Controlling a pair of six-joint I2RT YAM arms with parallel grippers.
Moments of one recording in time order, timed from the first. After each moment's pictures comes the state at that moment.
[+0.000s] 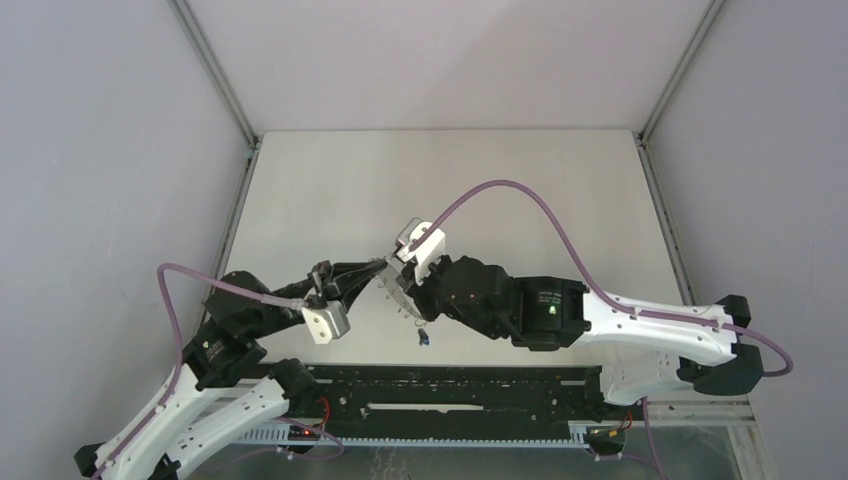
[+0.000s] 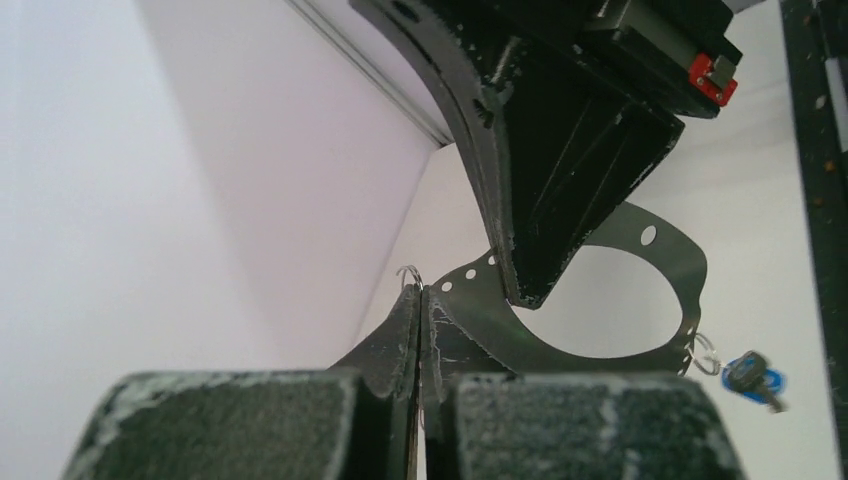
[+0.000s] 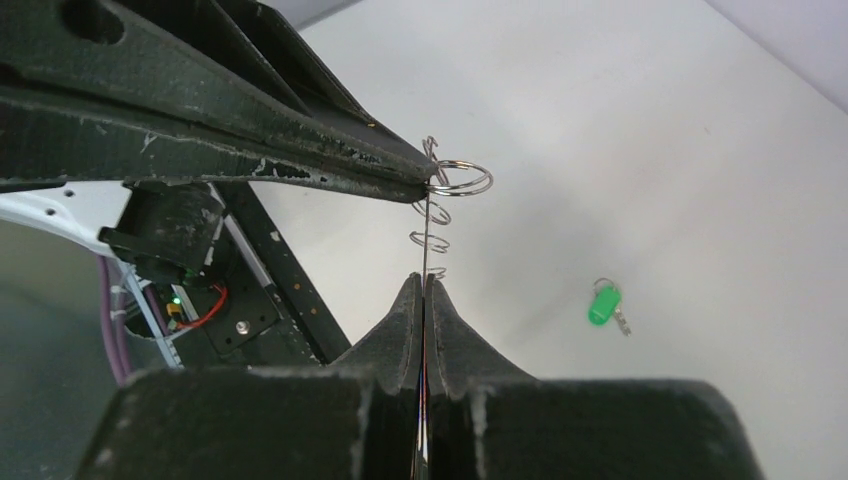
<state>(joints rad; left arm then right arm) -0.79 0.47 0.81 -0.26 0.43 0.74 1.44 1.32 1.42 -0.46 0.48 0.15</state>
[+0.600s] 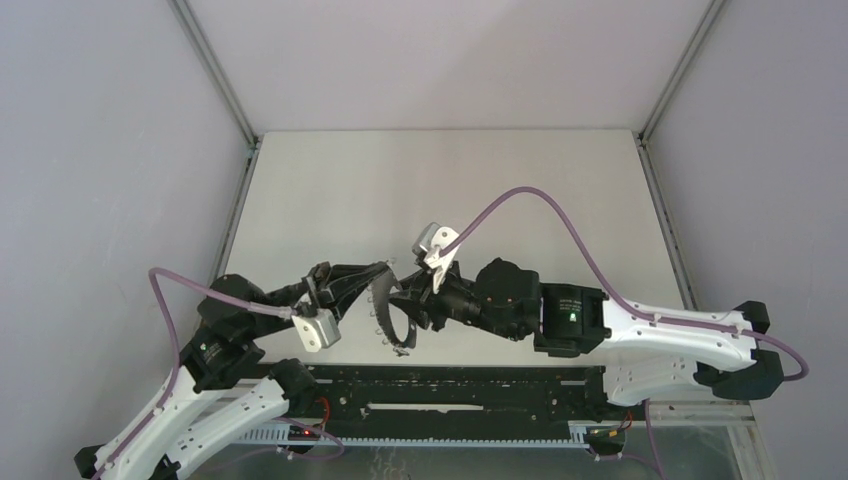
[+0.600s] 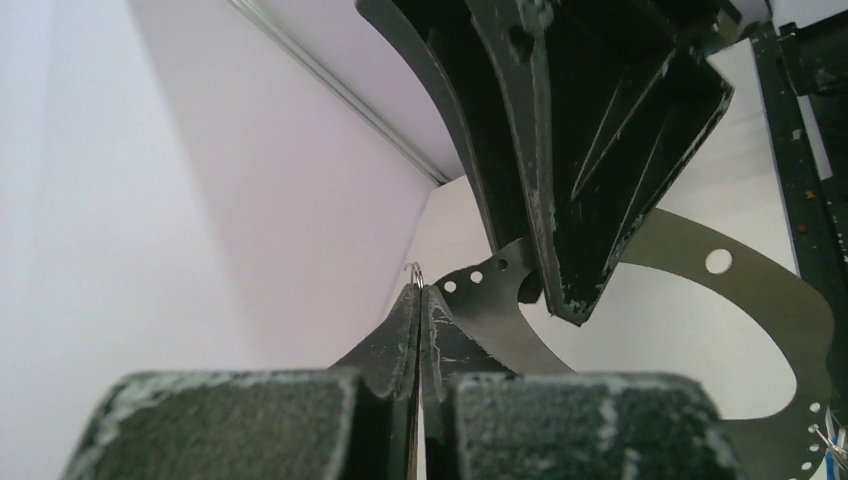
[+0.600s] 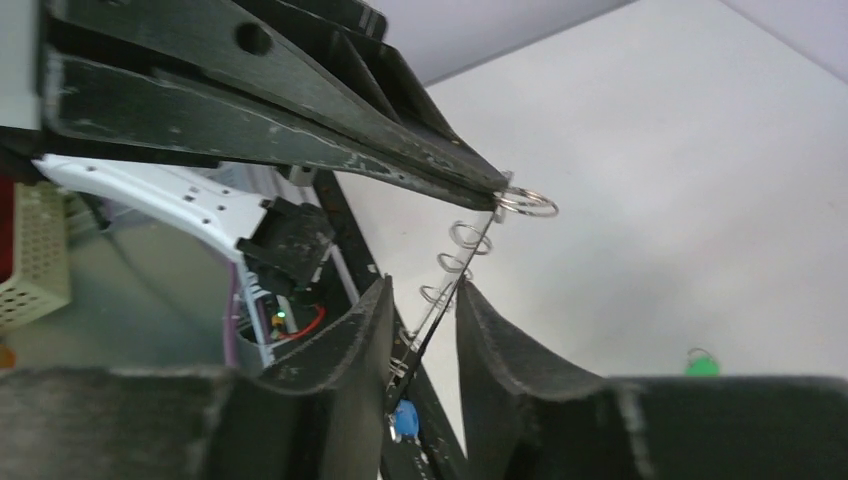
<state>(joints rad) -0.79 0.46 0.81 -0.20 0.48 0.69 1.44 1.19 1.27 -0.25 0.31 0.17</state>
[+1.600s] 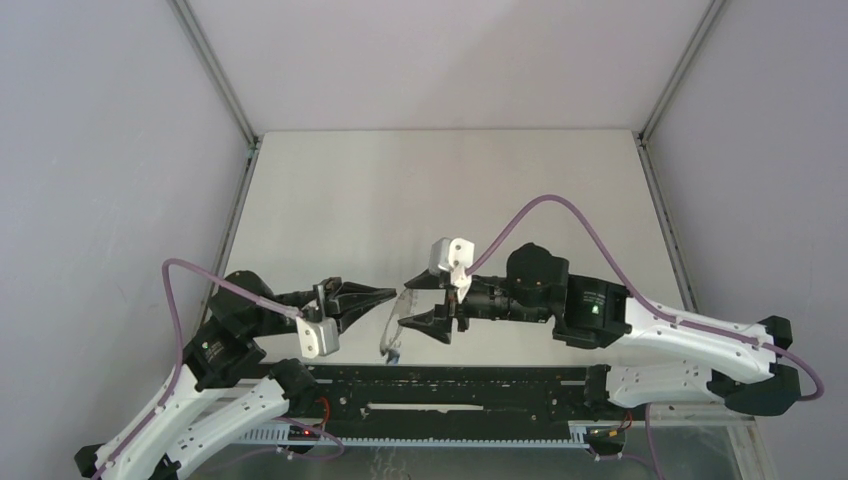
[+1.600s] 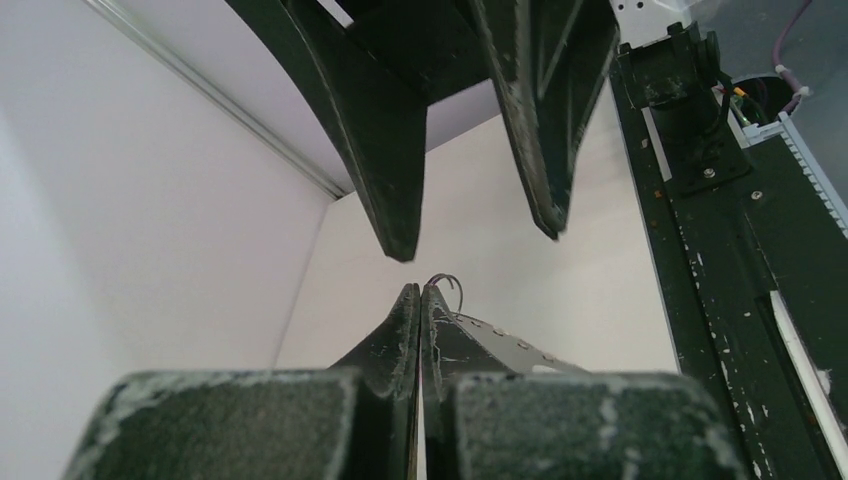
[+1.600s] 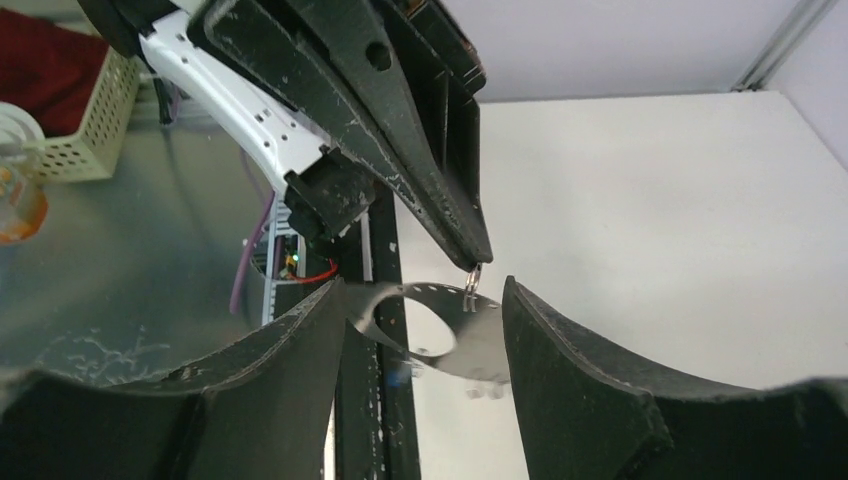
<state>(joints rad) -0.79 0.47 0.81 -0.30 0.66 0.64 1.30 1.06 1.18 -0.22 -0.13 -0.05</state>
